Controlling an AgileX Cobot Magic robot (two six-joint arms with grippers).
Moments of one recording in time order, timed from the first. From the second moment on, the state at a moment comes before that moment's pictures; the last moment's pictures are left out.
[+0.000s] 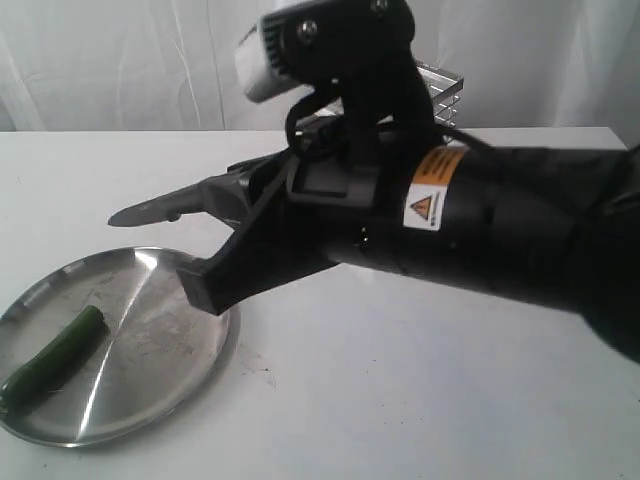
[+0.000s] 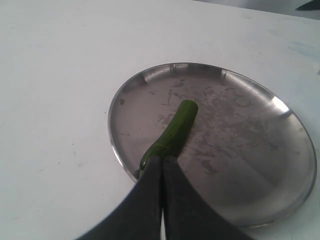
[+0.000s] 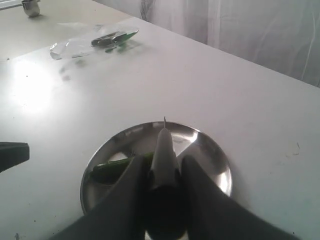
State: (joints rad) left arm 0.11 0.00 0.02 -0.21 0.43 0.03; right arm 0.95 1.25 -0.86 0.13 -0.01 -0.06
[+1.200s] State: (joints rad) left arm 0.11 0.00 0.02 -0.19 0.37 0.12; right arm 0.99 1.36 -0.84 0.13 -0.11 -0.10
